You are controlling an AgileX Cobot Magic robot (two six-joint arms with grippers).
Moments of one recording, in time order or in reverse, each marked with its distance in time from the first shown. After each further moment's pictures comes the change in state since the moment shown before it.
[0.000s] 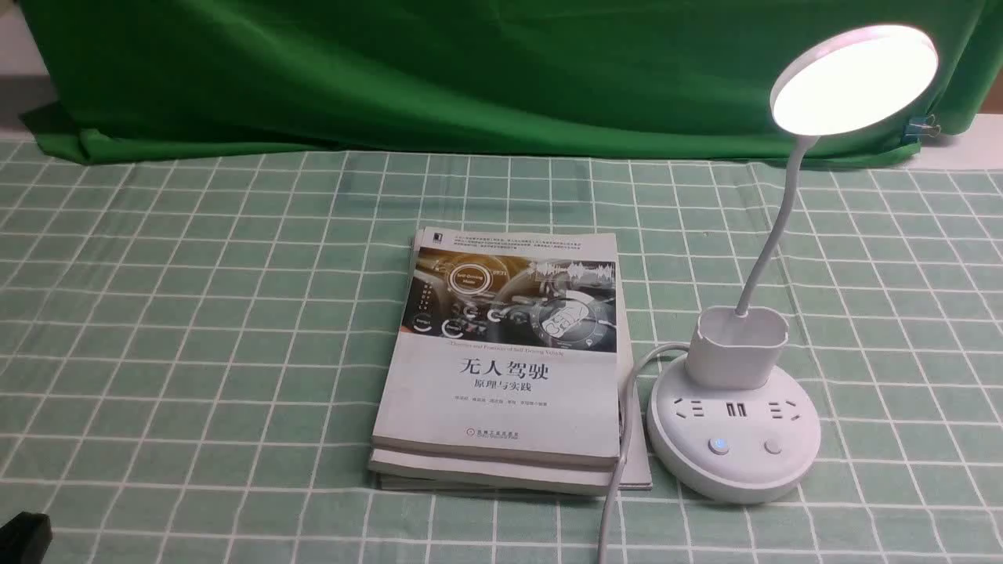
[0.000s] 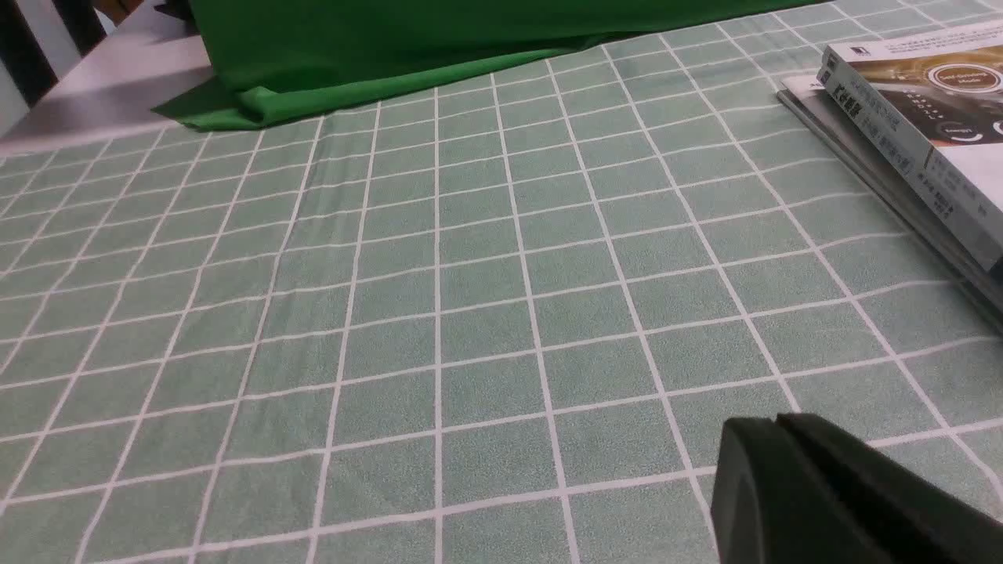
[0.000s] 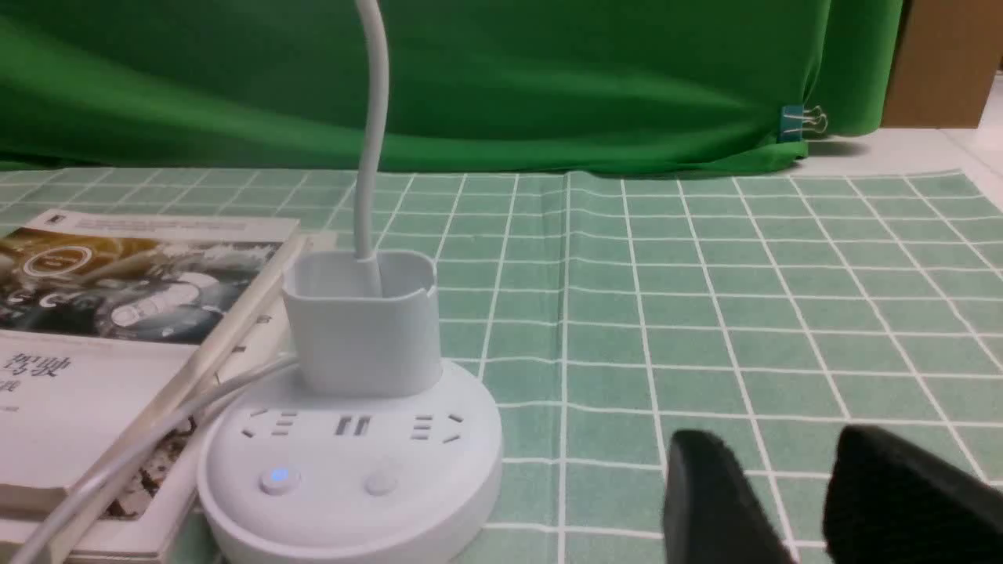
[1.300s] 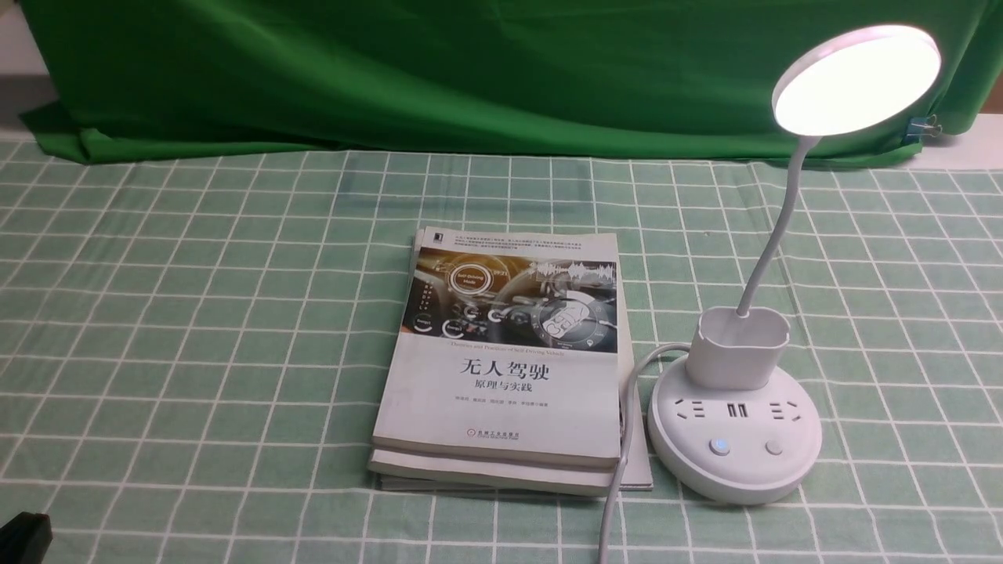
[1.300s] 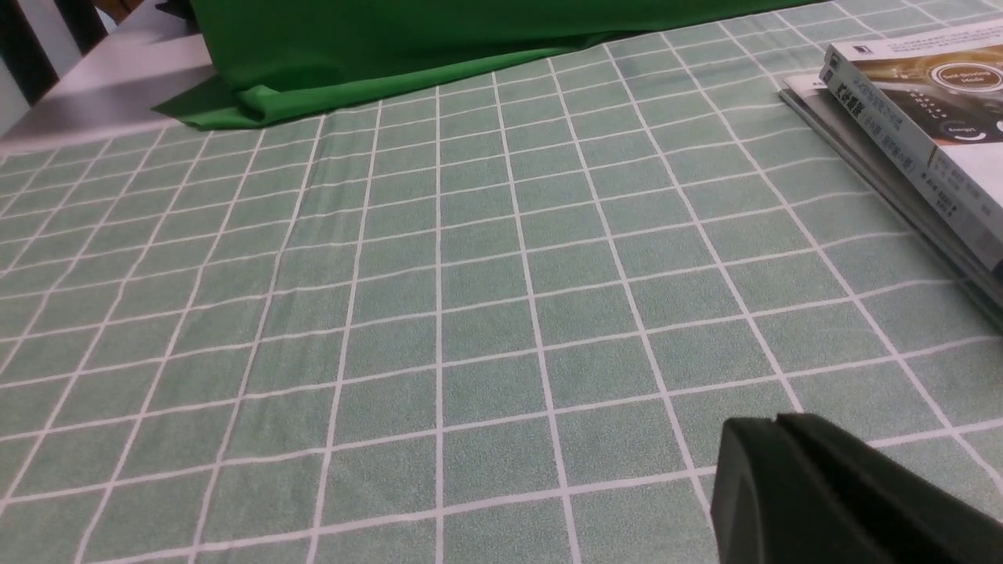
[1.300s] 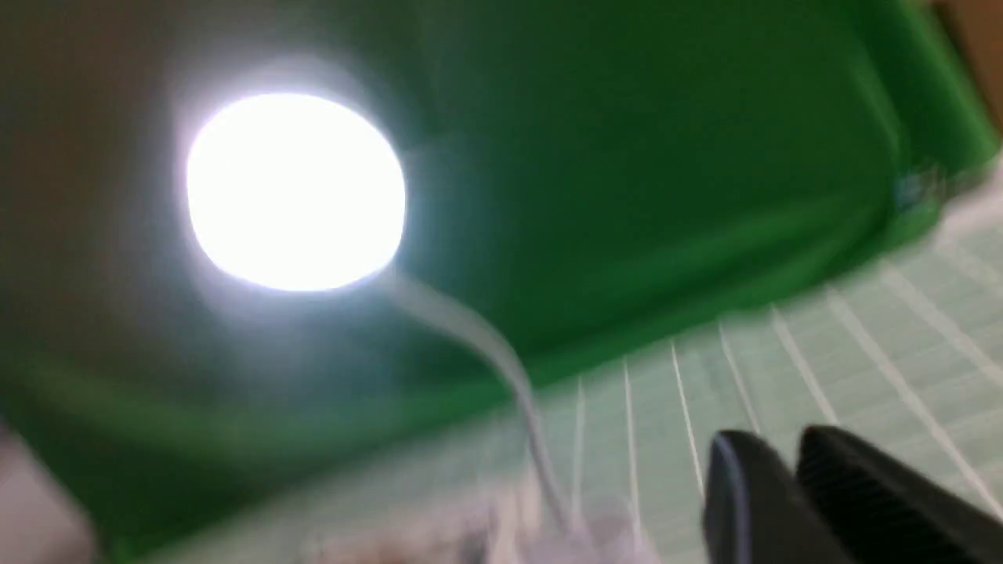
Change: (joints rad) right arm 0.056 0.099 -0.150 0.131 -0.105 0.320; left arm 0.000 0.000 0.000 0.000 0.000 0.000
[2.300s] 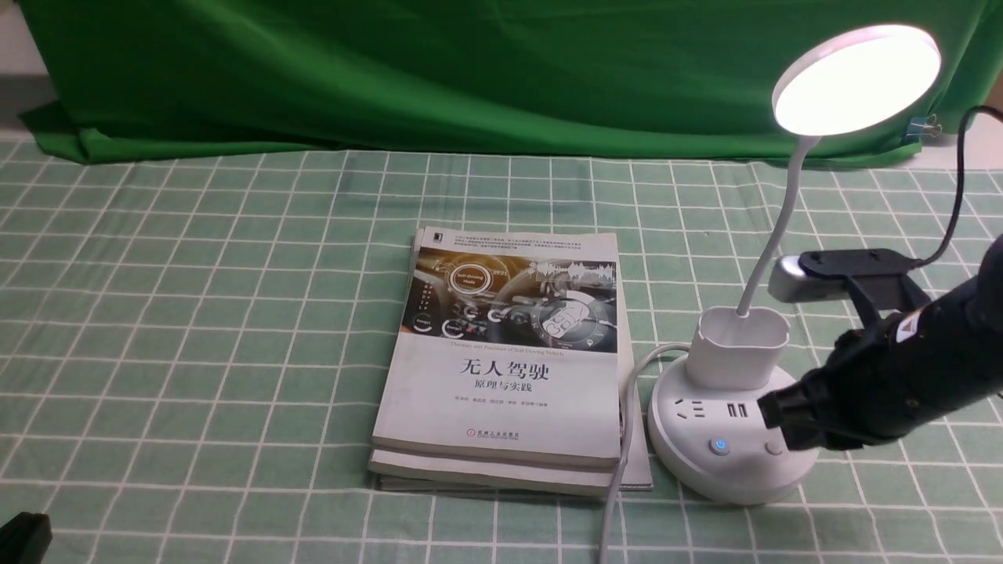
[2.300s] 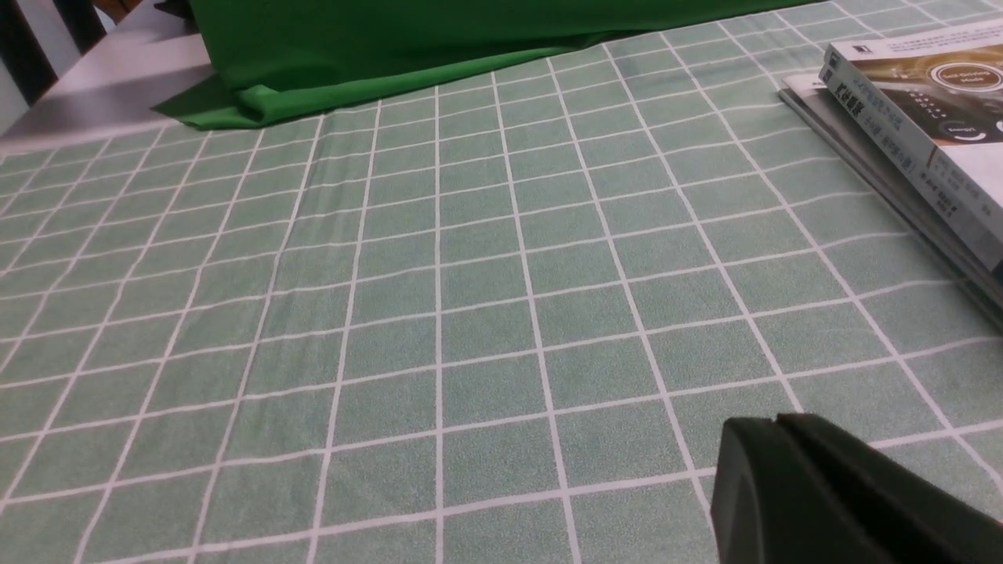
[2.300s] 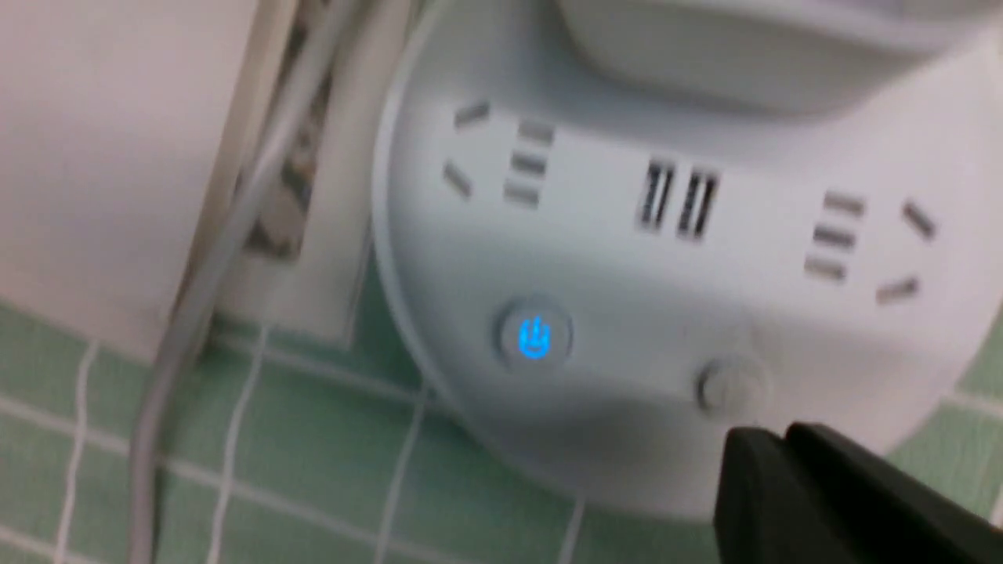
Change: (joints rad) right arm 0.145 1.446 -0.737 0.081 0.547 -0.445; left arm 0.000 0.000 0.000 0.000 0.000 0.000
